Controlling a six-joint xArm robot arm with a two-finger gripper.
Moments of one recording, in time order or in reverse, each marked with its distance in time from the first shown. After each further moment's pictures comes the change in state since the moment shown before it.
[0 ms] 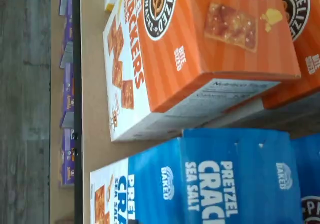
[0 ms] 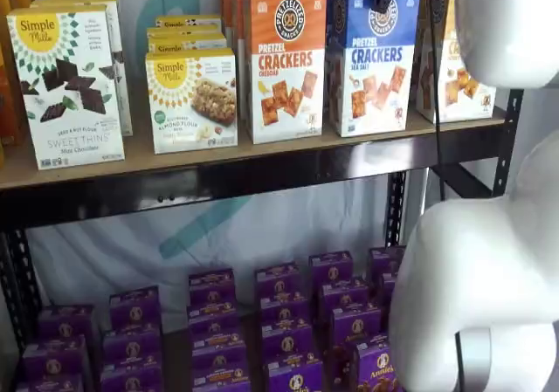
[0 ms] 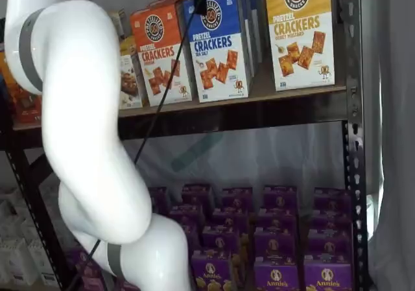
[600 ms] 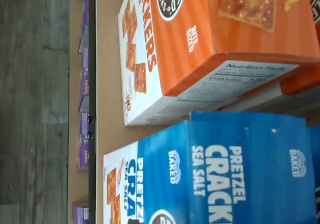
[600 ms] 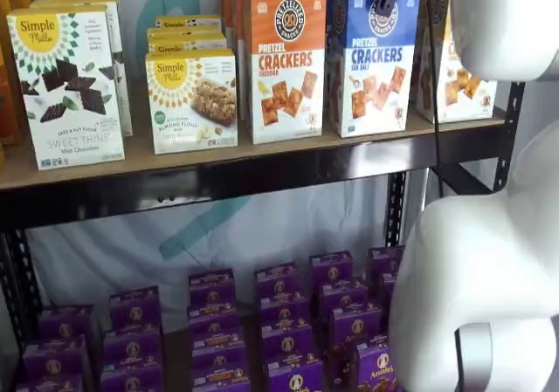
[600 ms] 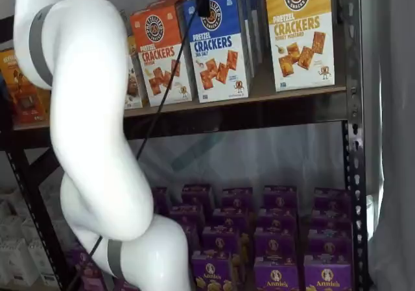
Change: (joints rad) arm 0.015 0.044 -0.056 -0.057 0.057 0.001
